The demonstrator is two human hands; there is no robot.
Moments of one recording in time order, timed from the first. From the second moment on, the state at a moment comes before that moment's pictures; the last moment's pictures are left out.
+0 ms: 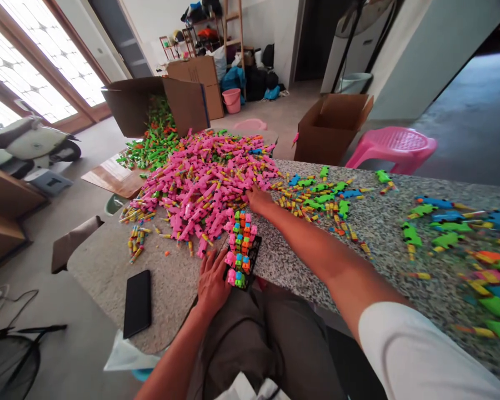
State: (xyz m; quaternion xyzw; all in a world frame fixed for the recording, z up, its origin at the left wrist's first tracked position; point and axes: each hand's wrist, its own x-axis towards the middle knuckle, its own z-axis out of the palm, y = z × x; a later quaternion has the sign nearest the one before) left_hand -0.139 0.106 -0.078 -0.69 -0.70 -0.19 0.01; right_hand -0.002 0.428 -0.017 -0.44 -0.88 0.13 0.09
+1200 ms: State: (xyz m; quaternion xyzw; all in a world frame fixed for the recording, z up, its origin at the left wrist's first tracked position) left_hand -0.138 0.110 -0.076 -0.69 -0.70 -0.18 0.03; right_hand 0.118 0.259 -0.028 -0.47 -0.71 0.50 0.18
